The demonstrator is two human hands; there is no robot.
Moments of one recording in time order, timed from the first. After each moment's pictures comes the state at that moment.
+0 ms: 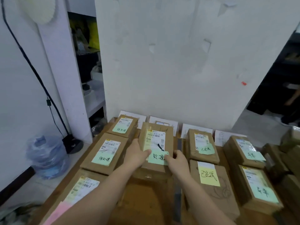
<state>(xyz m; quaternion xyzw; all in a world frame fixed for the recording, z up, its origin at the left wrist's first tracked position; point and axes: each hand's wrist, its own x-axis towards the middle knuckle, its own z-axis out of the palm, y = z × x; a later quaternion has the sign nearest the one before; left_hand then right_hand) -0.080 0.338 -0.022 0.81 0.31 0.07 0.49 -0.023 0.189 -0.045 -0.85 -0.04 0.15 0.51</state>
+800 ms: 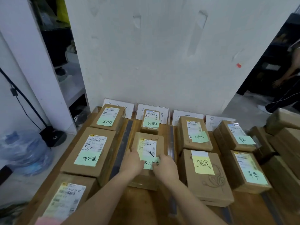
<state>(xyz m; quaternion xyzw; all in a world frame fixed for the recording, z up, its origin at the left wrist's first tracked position) -0.050 0.336 -0.100 0.89 0.27 -0.05 0.35 -0.015 0.209 -0.101 -0.96 -0.09 0.14 0.23</state>
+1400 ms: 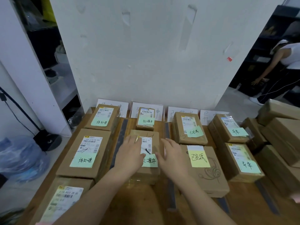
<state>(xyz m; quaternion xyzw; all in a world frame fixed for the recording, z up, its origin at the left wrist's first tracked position) -0.060 0.333 -0.058 0.98 0.12 0.02 0.19 -0.023 0.180 -0.060 -0.96 -0.17 -0.01 0.24</state>
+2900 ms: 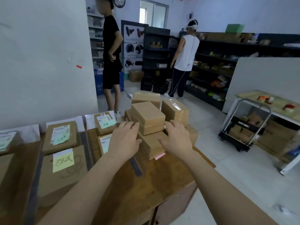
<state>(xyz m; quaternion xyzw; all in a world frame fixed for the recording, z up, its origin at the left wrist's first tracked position) -0.054 -0.139 0.052 0.97 -0.18 0.15 0.12 -0.076 -0.315 0.056 -0.98 0.06 -0.13 0.11</state>
